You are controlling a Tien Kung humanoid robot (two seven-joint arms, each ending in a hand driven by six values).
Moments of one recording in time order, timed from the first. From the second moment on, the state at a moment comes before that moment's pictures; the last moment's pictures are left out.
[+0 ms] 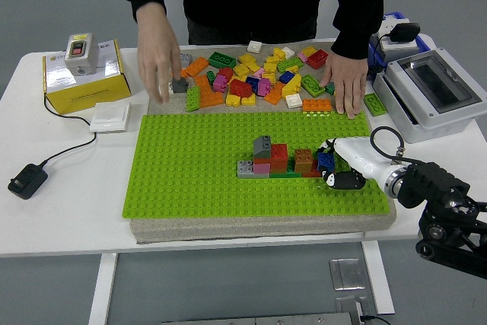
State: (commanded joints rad) left arm -0.07 0.23 -0.82 -0.18 1.10 -0.09 0.44; right arm 0.69 -0.58 0.21 1.48 -1.65 -0.28 -0.38
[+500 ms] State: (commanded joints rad) left arm -0.07 0.23 -0.84 -0.18 1.12 -0.09 0.46; right arm 0.69 -0.58 0.21 1.48 -1.64 -0.27 -0.38
